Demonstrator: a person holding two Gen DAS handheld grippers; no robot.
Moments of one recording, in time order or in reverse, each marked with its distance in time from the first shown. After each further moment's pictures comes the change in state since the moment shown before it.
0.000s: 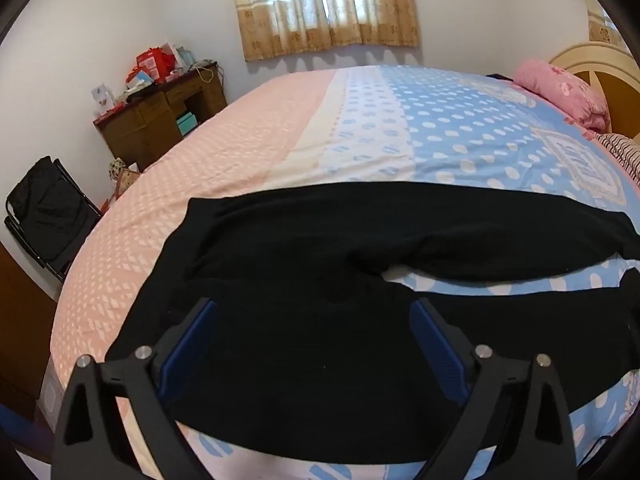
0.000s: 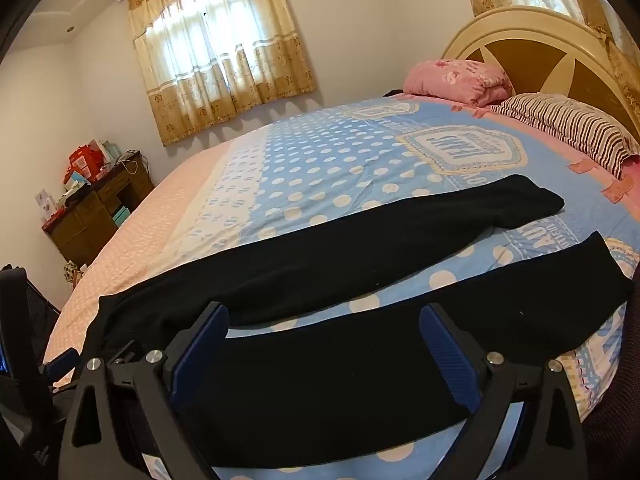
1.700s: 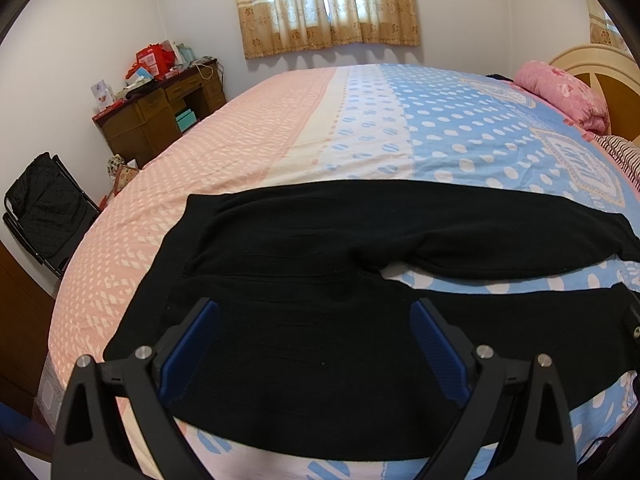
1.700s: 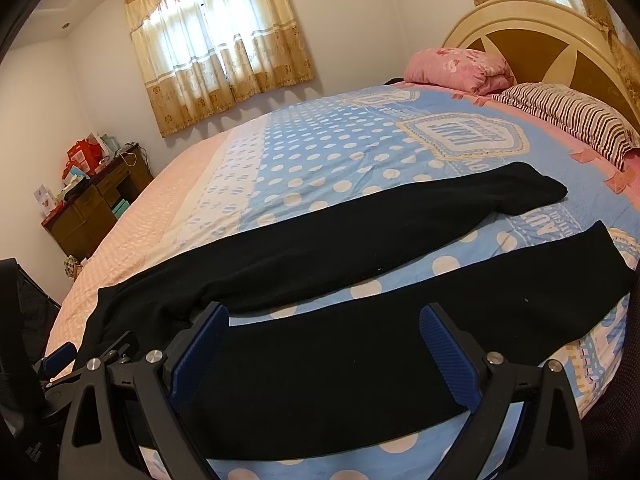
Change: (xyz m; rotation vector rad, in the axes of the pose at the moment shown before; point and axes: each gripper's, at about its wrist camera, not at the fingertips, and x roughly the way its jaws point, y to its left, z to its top) left arm 0.001 -0.002 0.000 -0.005 0.015 -0.002; right arm 0.011 -0.002 -0.007 0.008 0.044 0.003
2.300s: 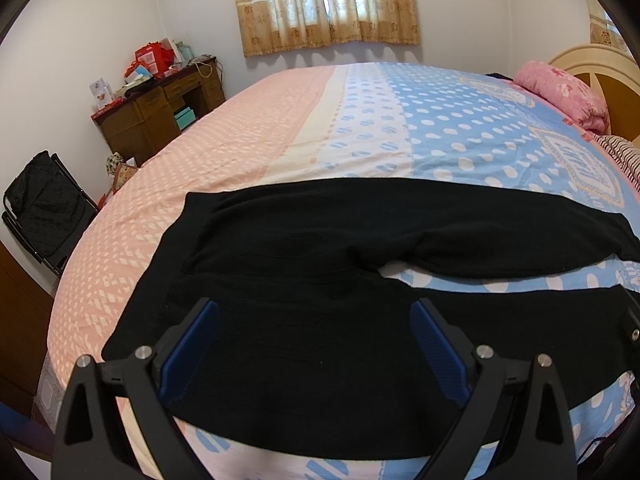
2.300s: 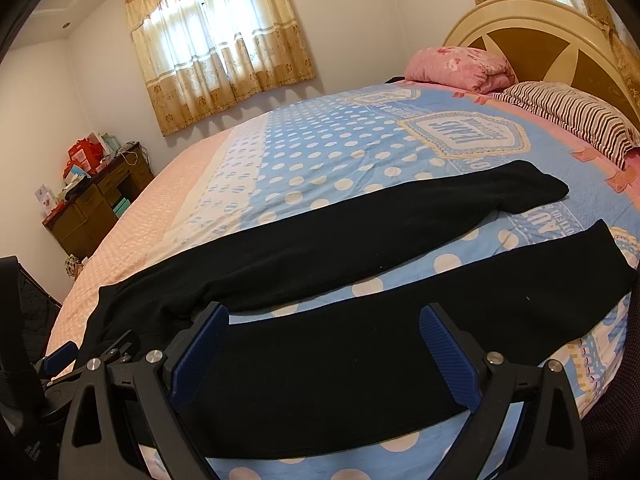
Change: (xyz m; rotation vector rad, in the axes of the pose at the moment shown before) left arm -0.002 0.000 0.001 -0.004 0.009 -0.006; right arm 0.000 0.001 -0.001 0.001 0.004 0.003
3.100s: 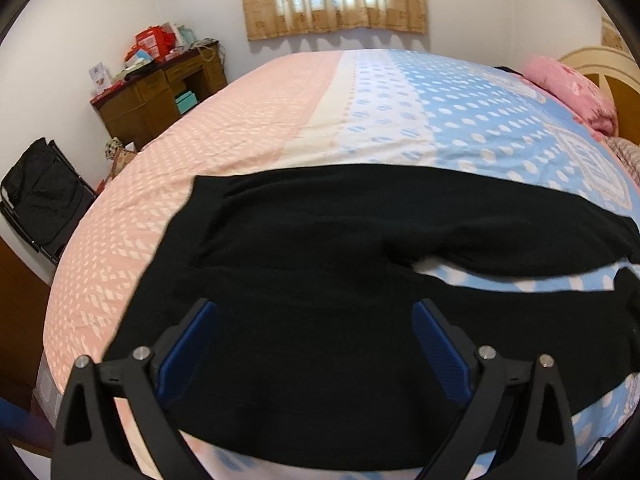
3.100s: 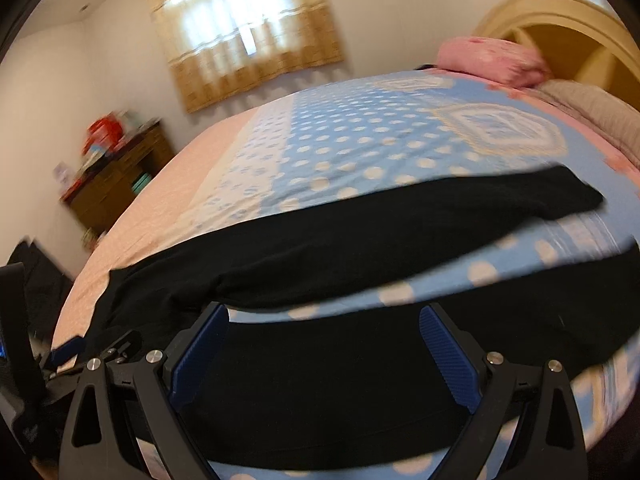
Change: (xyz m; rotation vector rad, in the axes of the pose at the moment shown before) left arm 0.027 0.036 0.004 -0.021 0.055 0.000; right arm 0.034 0.012 0.022 -0.097 0.087 0.113
